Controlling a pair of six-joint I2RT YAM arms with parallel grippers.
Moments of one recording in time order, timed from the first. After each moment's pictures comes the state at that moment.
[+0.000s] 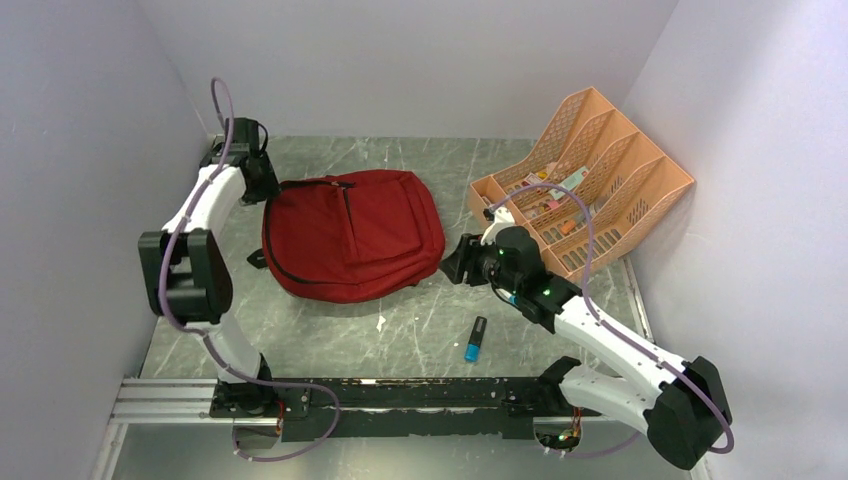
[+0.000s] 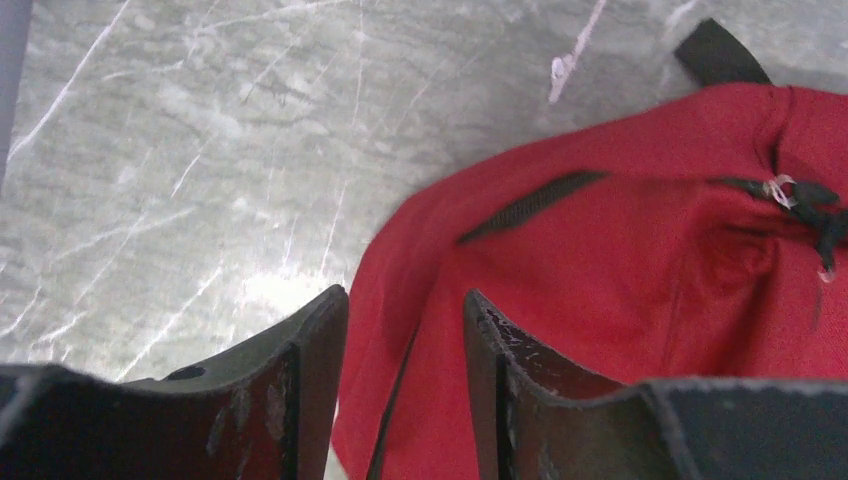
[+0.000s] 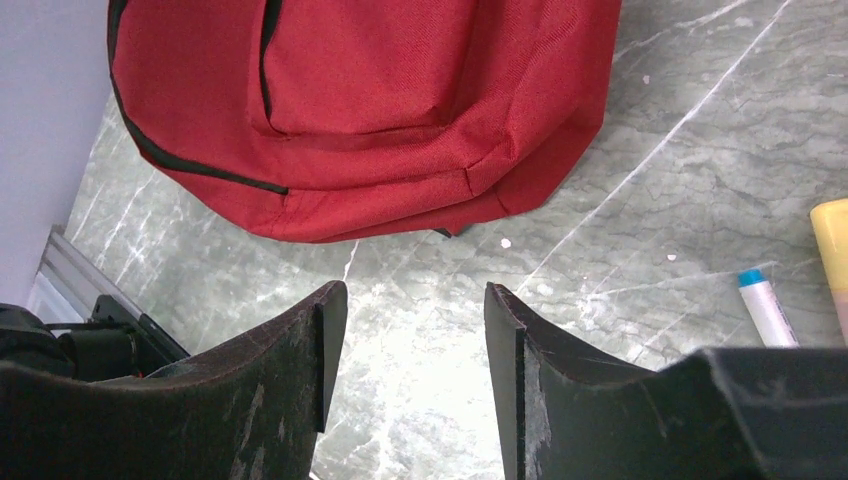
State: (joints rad) left arm 0.03 1.81 1.49 -0.65 -0.20 -0.31; right arm 0.63 0.99 0.61 -0.08 -0.08 0.52
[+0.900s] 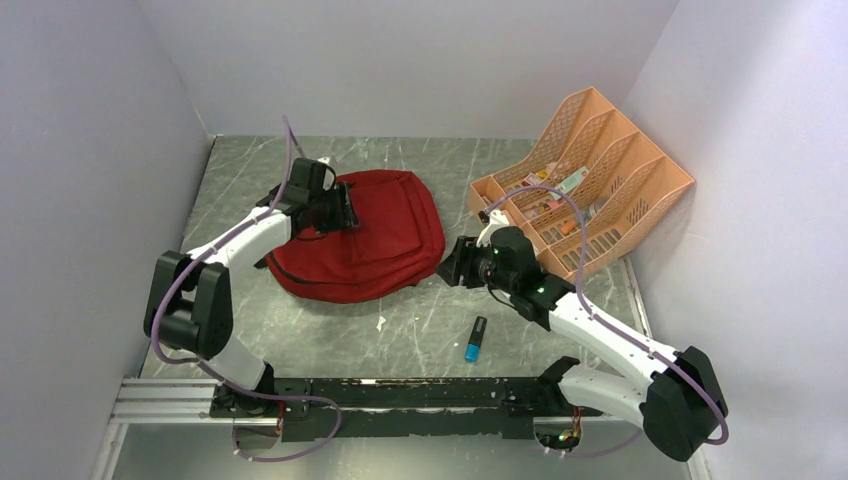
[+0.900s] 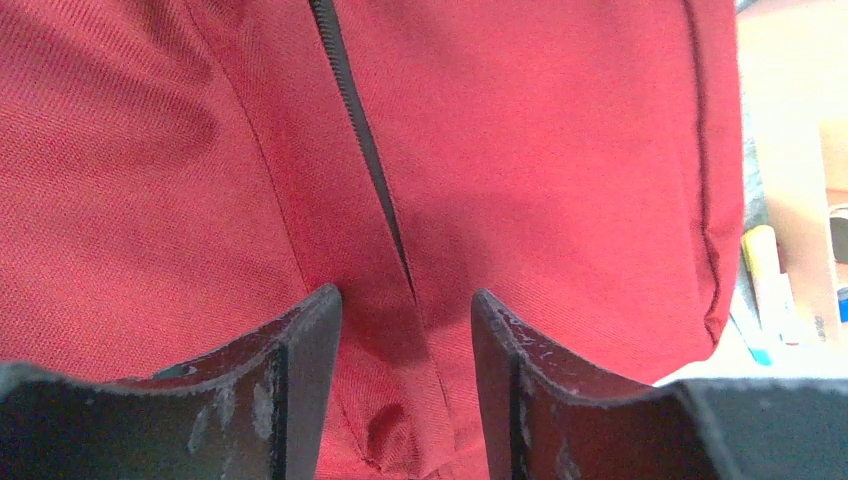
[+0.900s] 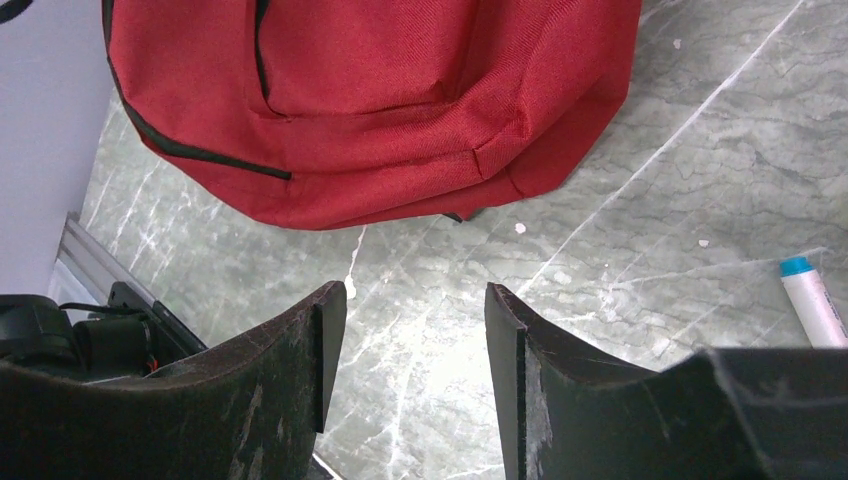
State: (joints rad) left arm -0.32 1.58 1.08 -0.31 0.11 -0.47; right arm 0.63 1.04 0.60 -0.05 -0.12 0.55
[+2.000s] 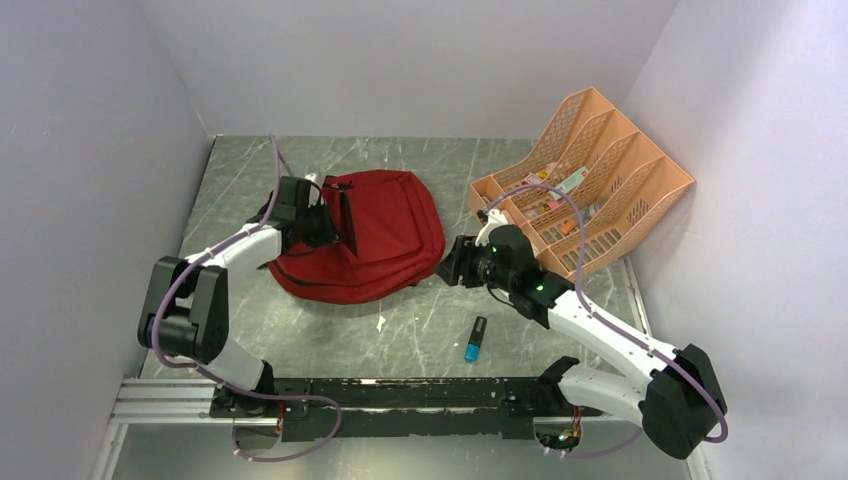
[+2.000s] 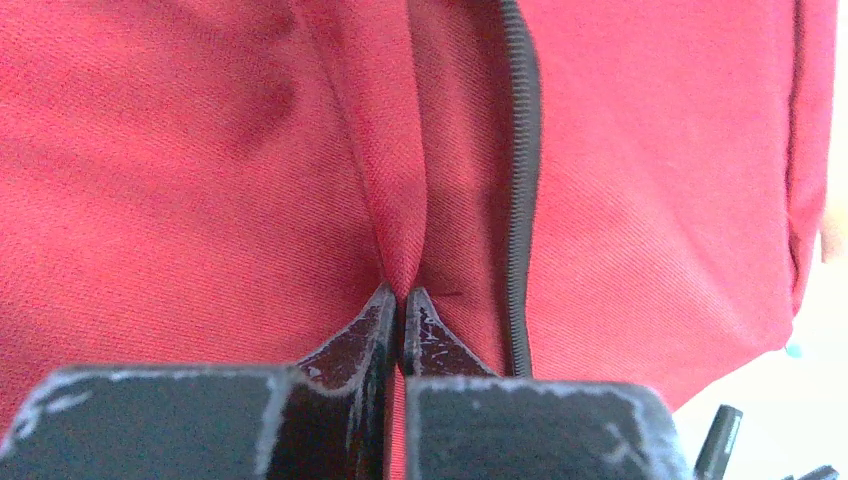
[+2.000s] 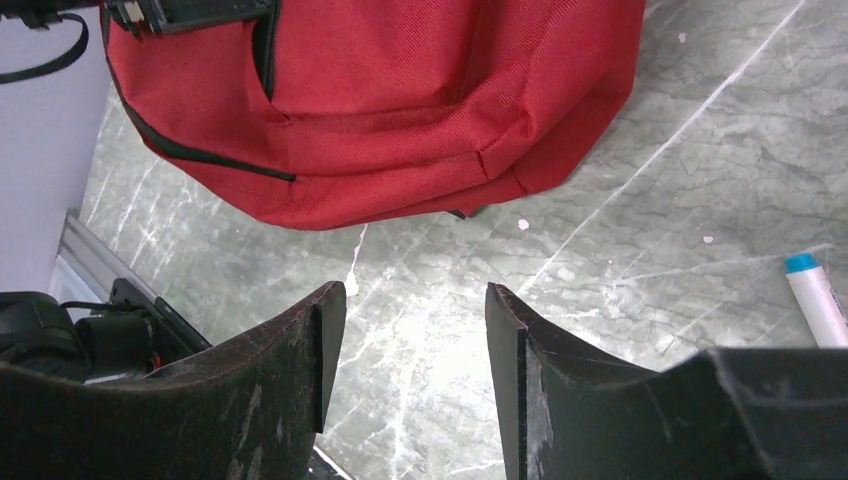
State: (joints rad) left arm -0.24 1.56 0.92 -0.19 0.17 -0.46; right arm 0.64 1.05 0.60 -0.06 -0.12 0.56
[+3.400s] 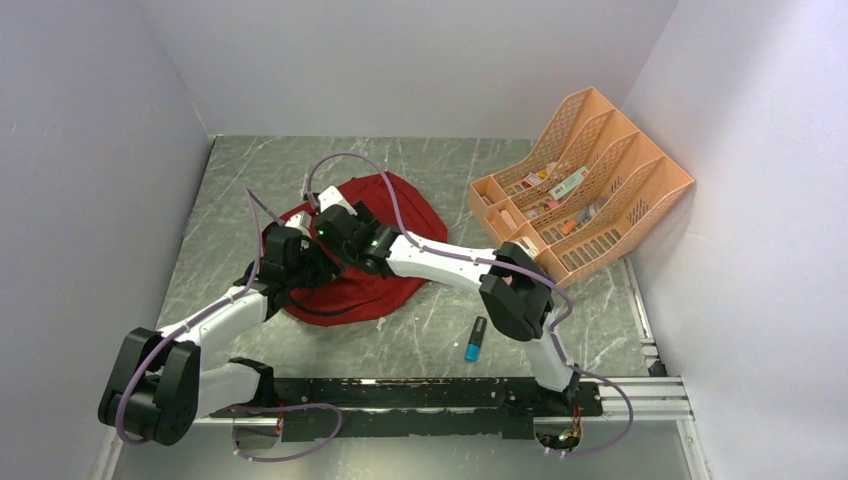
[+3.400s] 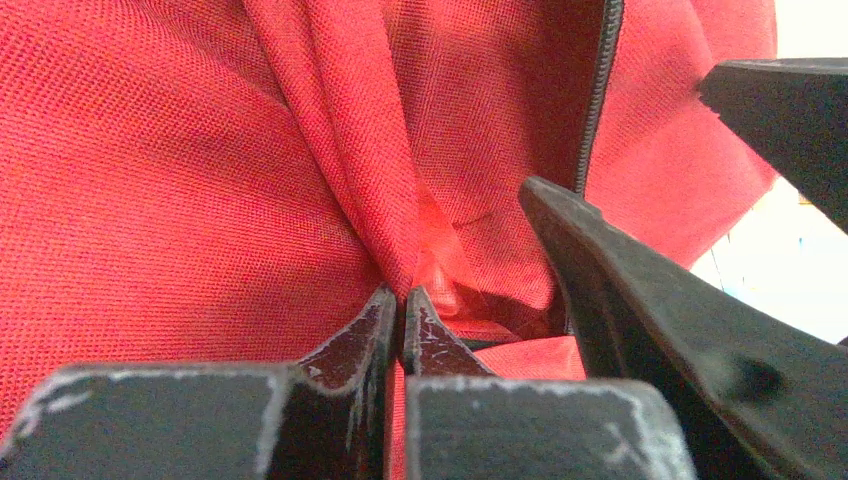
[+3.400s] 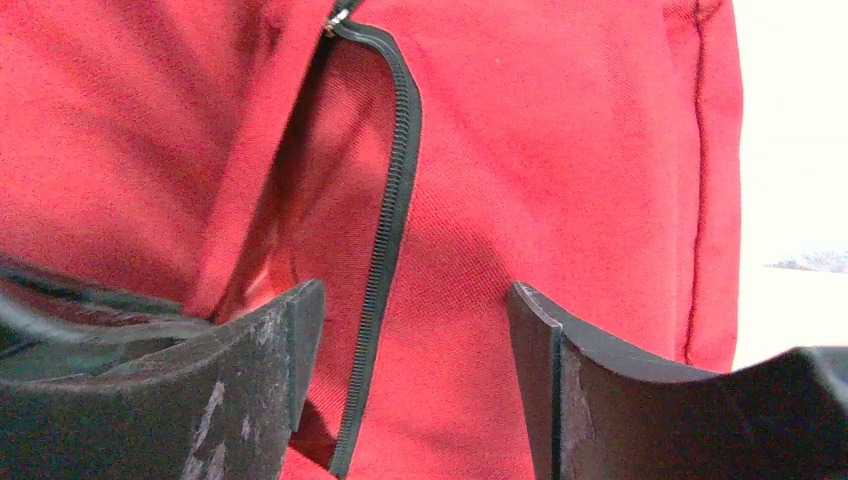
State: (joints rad) left arm -0.31 1.17 0.45 0.05 0.16 -0.66; right arm 1.07 2.08 1.69 -0.39 0.52 0.06
